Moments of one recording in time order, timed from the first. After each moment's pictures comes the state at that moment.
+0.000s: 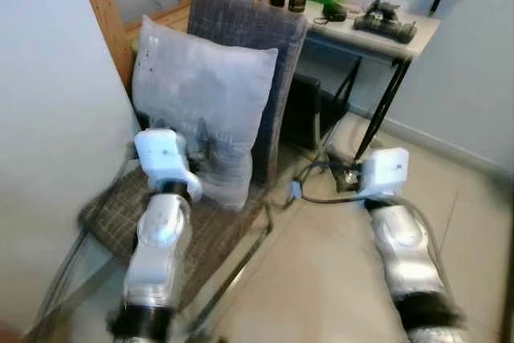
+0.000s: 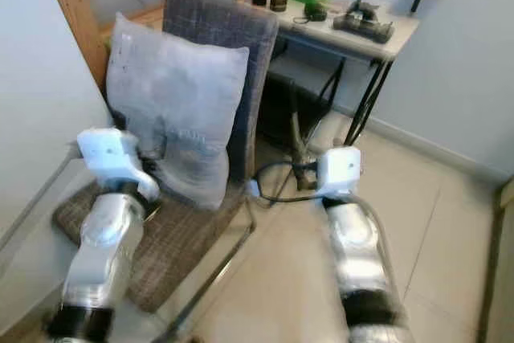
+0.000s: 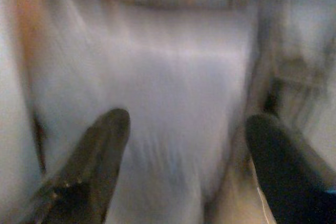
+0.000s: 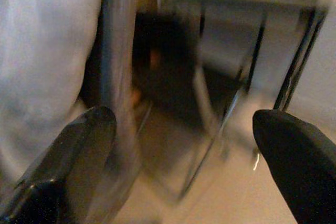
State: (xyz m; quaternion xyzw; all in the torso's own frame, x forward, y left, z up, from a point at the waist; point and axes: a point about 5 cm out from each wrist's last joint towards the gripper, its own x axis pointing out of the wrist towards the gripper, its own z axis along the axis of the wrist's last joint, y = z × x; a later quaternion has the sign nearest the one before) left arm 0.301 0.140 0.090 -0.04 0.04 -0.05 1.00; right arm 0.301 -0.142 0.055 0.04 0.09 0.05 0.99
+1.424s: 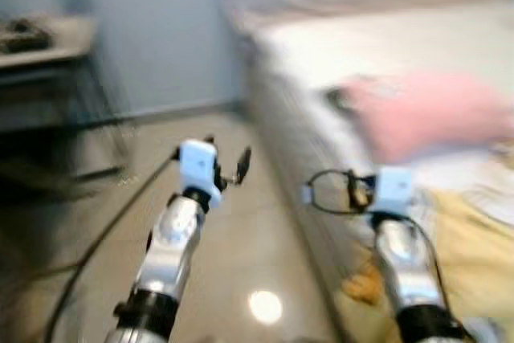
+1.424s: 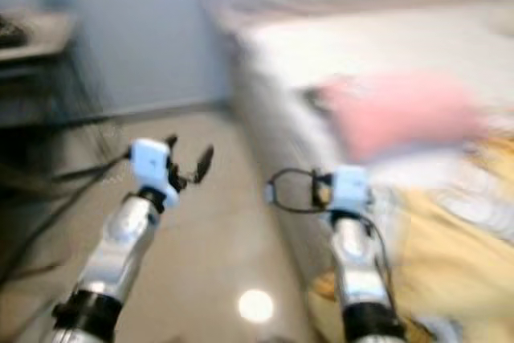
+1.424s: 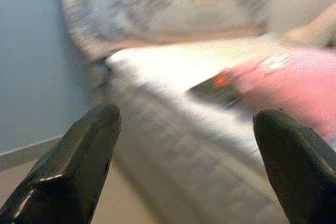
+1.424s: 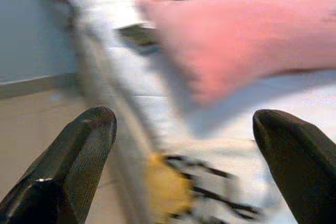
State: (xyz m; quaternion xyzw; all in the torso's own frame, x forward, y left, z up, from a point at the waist) left arm 0.298 0.119 0.103 -0.03 -0.04 -0.17 0.98; right arm 0.288 -0.185 0.049 -0.02 0.08 -0.07 0.99
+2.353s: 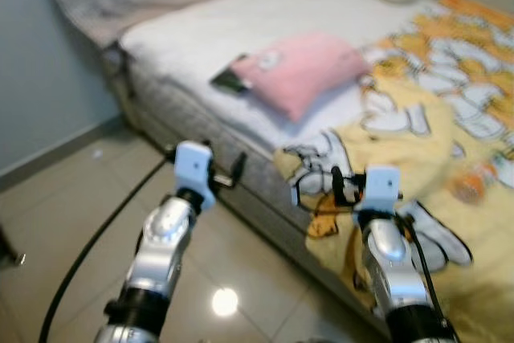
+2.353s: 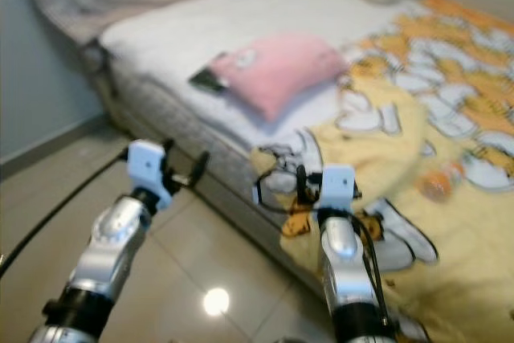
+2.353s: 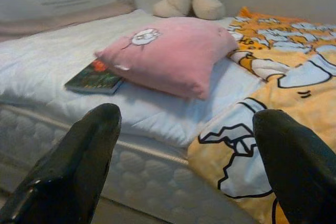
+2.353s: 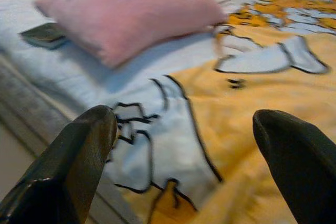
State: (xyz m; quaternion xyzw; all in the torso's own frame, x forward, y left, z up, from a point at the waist) left arm 0.302 0.127 0.092 0.01 -0.01 -0.18 0.98; right arm 0.289 -0.167 0.054 -0.02 0.05 -0.04 1.00
